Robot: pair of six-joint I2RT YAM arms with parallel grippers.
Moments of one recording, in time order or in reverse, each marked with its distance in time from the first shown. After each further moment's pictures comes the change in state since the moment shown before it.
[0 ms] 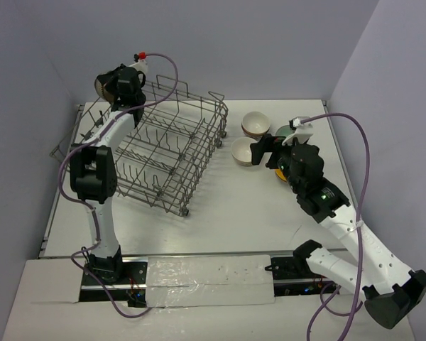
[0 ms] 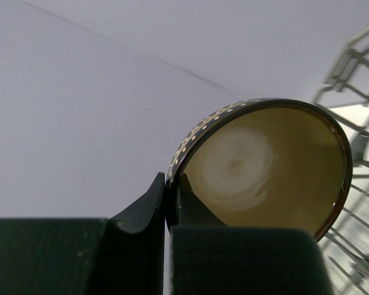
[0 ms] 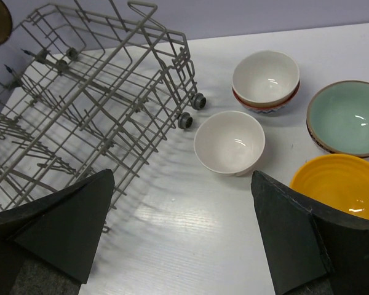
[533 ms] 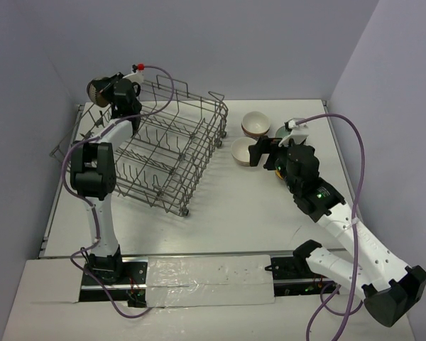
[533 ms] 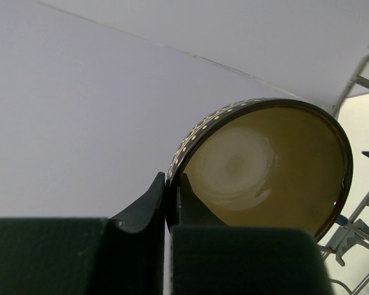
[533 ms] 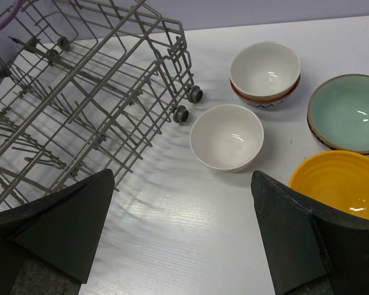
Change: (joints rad) left arm 0.050 0.047 -0.126 0.314 0.015 0.249; right arm 0.000 0.024 -0.037 0.034 -0.004 -0.016
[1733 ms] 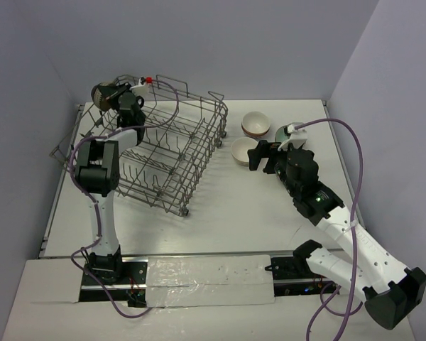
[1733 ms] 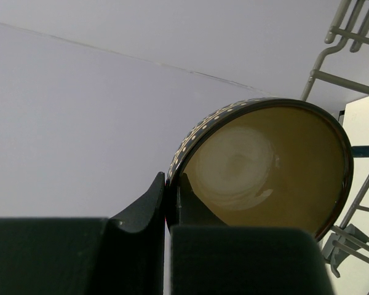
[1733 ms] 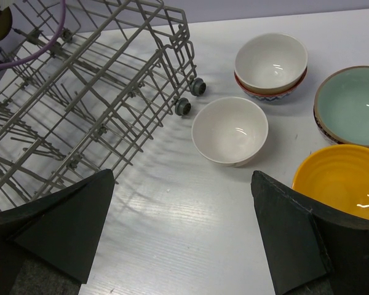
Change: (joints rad) left arm -0.003 0.071 -0.114 0.280 0.072 0.185; right arm 0.000 -0.027 -0.063 0.034 -0.022 0.000
